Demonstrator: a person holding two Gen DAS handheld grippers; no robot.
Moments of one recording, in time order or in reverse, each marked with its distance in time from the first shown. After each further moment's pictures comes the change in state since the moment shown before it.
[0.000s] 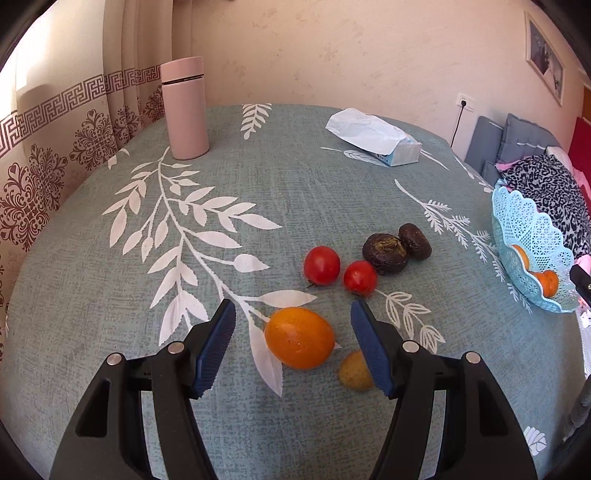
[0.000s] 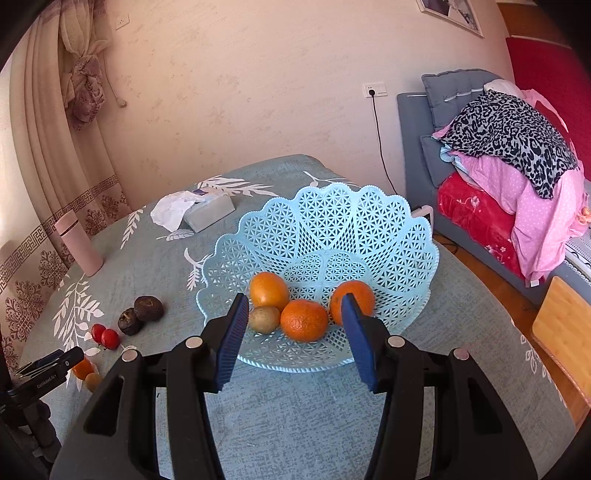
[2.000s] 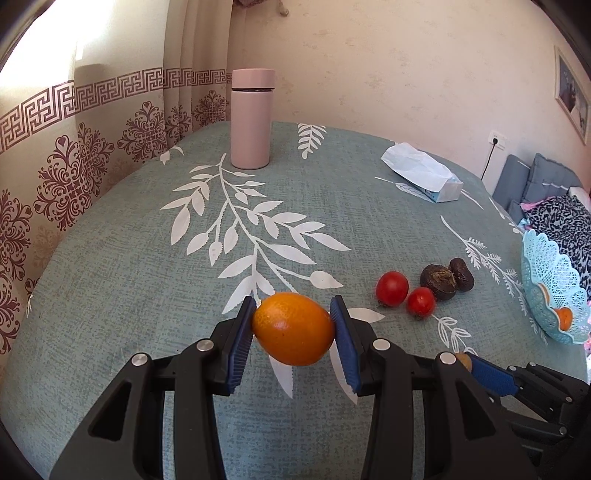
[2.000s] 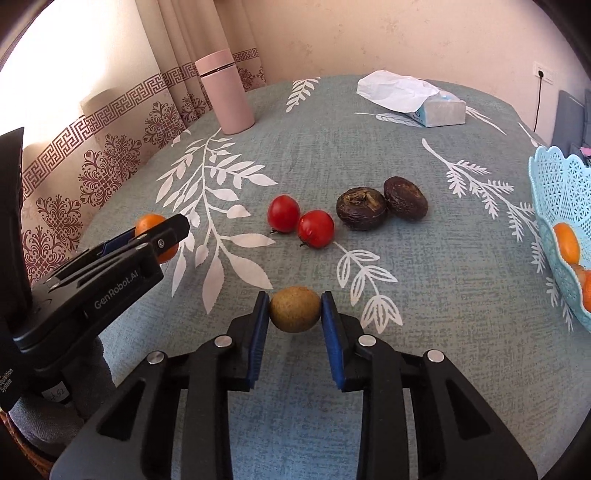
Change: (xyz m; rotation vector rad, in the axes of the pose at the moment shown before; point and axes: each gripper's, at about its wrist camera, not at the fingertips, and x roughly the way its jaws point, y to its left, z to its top) left arm -0.018 0.047 -0.005 -0.118 -0.090 0.076; right arm 0.050 0.201 -0.066 -0.336 0.359 0.371
